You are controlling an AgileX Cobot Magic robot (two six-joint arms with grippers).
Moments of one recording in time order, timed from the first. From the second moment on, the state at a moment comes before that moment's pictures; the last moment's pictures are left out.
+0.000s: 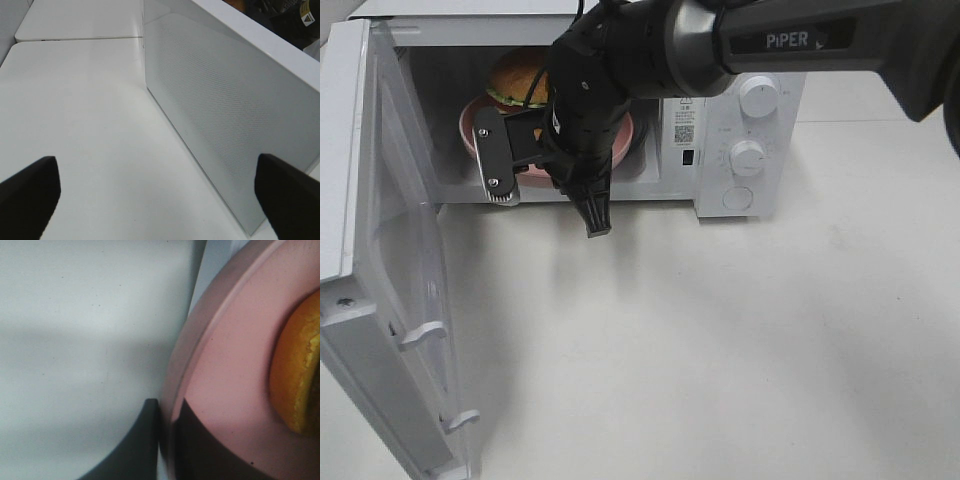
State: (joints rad) left arm 0.08 -0.01 -0.51 -0.25 1.04 0.19; right arm 0.75 2.26 -1.79 -0.32 0.59 -0.94
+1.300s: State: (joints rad) left arm 0.08 -0.01 -0.51 -0.24 1.04 0.18; right arm 0.70 2.42 -2.06 -0.32 0.63 -0.91
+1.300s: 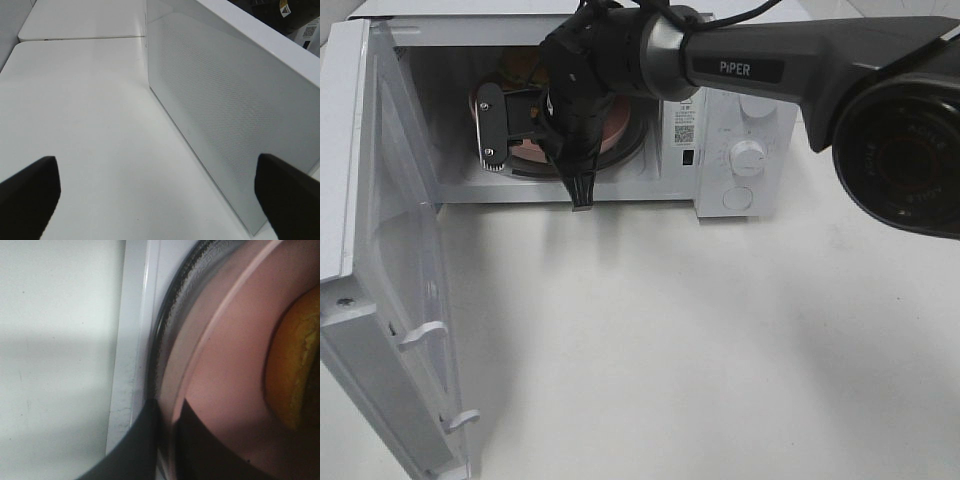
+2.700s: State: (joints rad) left arm 0.08 -0.01 -0.51 -0.24 1.04 0.18; right arm 0.70 2.38 -1.97 -0.29 0.56 -0.89
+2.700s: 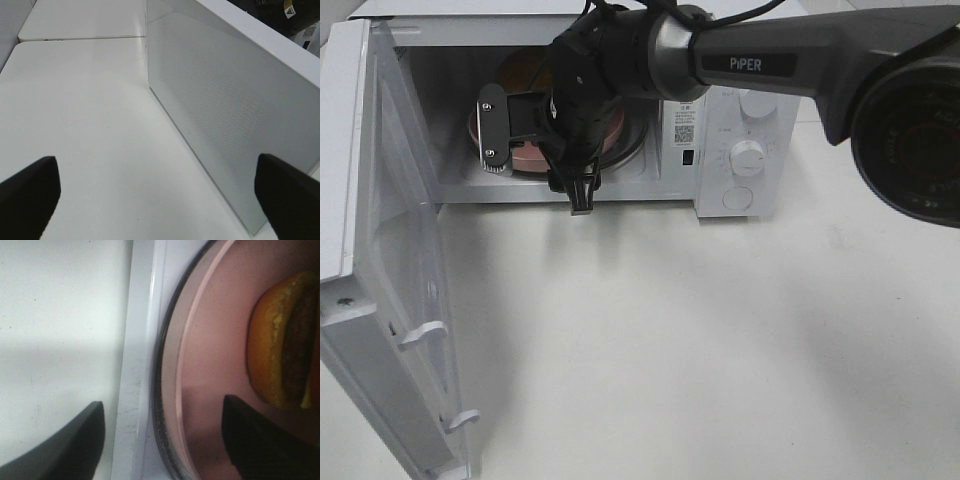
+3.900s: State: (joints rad) left arm 0.08 -0.01 -0.51 -0.24 1.04 0.18; right arm 0.70 1.95 -1.29 -0.34 0.12 -0.88
